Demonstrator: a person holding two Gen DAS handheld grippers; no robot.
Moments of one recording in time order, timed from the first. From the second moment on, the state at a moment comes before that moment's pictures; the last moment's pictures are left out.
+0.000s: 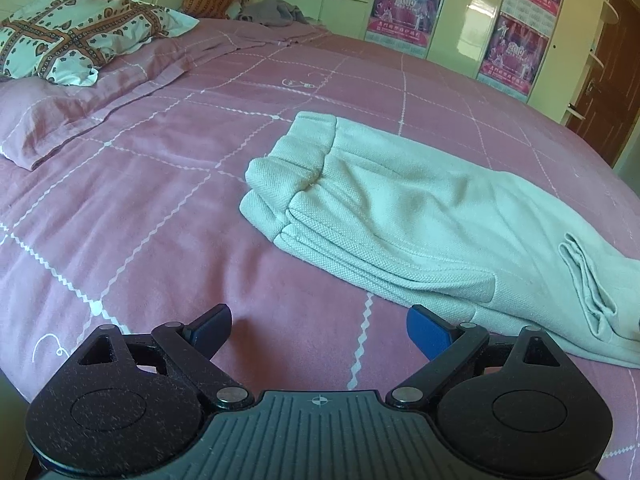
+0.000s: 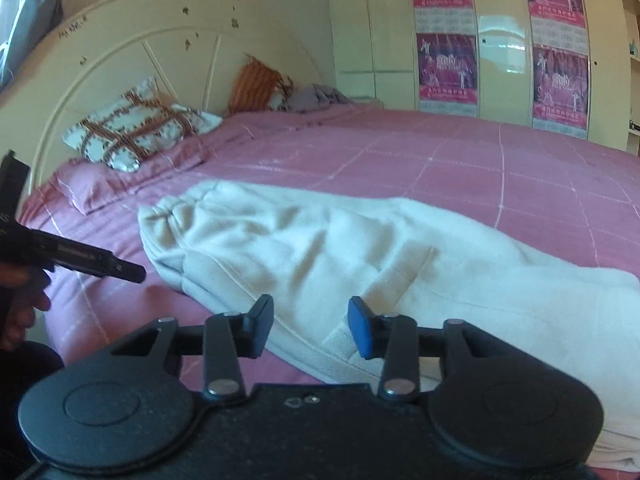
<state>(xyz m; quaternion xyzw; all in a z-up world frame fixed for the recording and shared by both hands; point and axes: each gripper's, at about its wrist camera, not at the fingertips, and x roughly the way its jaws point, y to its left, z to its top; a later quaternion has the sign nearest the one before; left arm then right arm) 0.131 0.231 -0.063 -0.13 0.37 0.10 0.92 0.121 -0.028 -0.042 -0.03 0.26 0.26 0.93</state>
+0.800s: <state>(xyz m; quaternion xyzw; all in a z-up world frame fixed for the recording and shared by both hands) 0.308 -0.030 -0.052 0.01 0.40 -0.12 0.91 0.243 -0.225 -0.047 0.06 0.34 0.02 0.94</state>
